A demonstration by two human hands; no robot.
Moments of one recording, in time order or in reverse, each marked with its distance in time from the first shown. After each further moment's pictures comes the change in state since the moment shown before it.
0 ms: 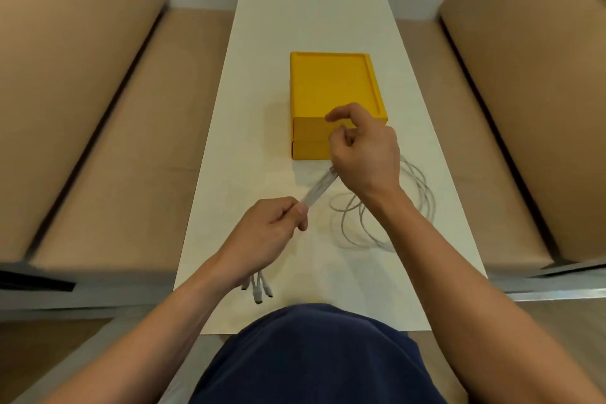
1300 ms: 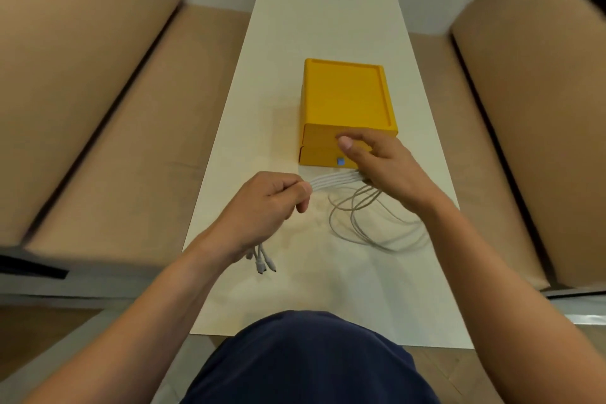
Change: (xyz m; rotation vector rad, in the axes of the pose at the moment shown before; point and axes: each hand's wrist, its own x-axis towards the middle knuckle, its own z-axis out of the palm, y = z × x) left_hand 0.014 0.017 -0.029 -0.098 0.006 0.106; right_hand 0.020 0.021 -0.036 0.249 -0.551 0.180
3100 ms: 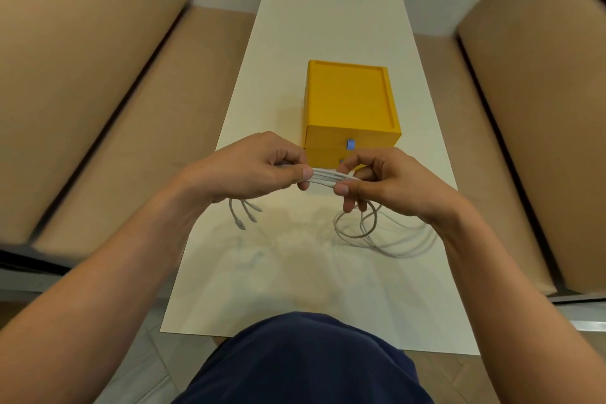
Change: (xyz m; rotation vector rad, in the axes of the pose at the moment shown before) left_hand 0.038 0.029 -0.048 0.369 -0.276 0.127; right_hand -0.019 -0.014 -0.012 0.074 -0.329 -0.017
